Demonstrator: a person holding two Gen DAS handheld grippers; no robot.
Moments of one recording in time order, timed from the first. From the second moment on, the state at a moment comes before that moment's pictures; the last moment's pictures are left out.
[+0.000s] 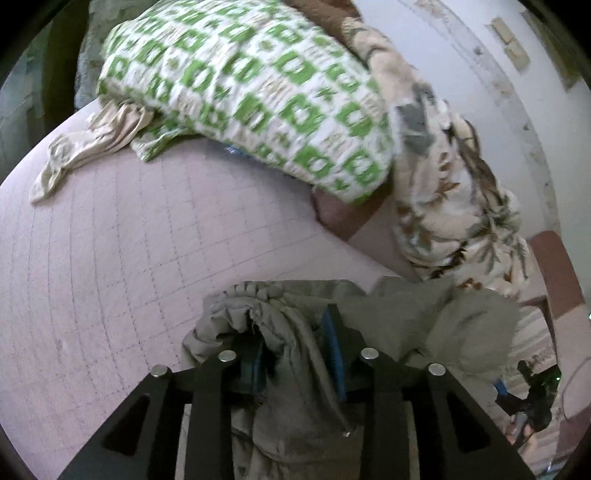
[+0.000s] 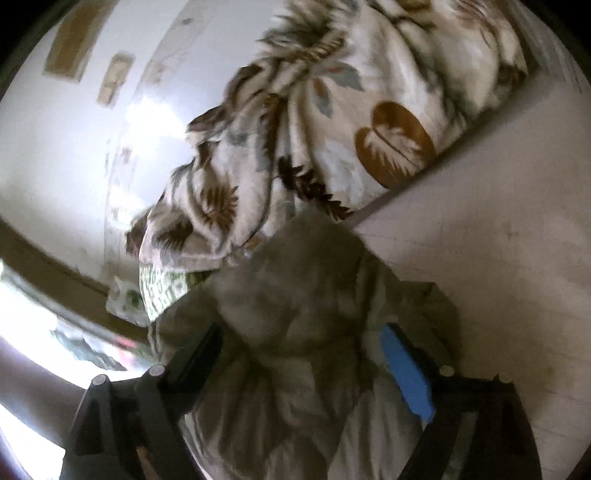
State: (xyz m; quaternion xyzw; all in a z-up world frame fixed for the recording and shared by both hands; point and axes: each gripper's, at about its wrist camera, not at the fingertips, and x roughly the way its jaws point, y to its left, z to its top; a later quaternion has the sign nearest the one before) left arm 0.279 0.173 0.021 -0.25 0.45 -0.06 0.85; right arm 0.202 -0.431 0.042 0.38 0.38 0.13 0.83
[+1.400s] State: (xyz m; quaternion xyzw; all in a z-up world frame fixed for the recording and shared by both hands) left arm 0.269 -0.002 -0.043 0.10 0.46 0.00 0.88; right arm 0.198 -0.327 -0.029 0.06 0.48 0.03 0.87
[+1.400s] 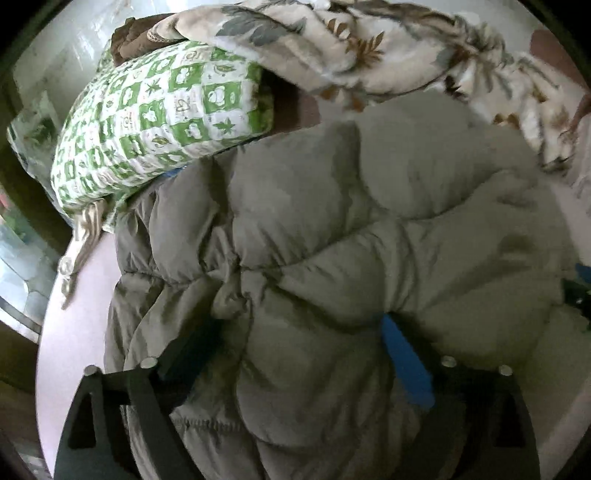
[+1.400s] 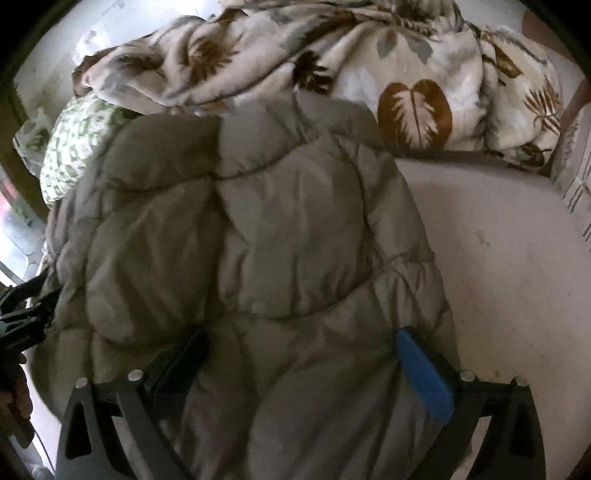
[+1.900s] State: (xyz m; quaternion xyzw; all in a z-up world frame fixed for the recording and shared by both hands) left arm 0.226 0.047 -0.010 0.03 0.41 -0.02 0.91; right arm 0.192 -0.331 -0.003 0.08 0.46 0.04 0.88
